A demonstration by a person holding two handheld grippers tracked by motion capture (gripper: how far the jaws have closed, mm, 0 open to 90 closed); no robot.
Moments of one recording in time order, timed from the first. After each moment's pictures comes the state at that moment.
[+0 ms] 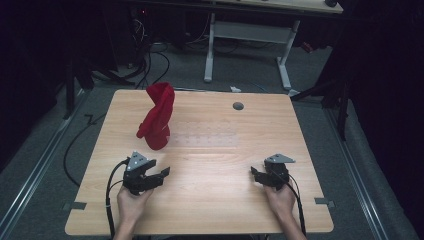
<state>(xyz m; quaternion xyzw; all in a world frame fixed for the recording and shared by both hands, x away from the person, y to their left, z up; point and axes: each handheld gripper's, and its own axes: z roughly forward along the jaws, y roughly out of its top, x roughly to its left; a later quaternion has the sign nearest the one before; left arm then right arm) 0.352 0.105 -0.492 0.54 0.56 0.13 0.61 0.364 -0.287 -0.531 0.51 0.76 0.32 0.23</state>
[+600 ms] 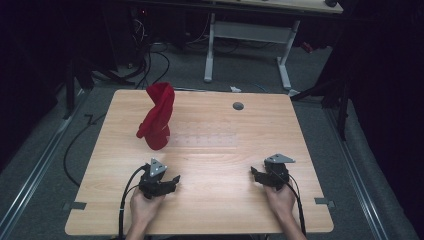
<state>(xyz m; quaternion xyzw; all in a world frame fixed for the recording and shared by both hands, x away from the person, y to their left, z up) 0.359 0.073 -0.540 0.59 0.56 0.16 0.56 0.364 -0.287 -0.531 0.52 0.76 0.32 0.23</state>
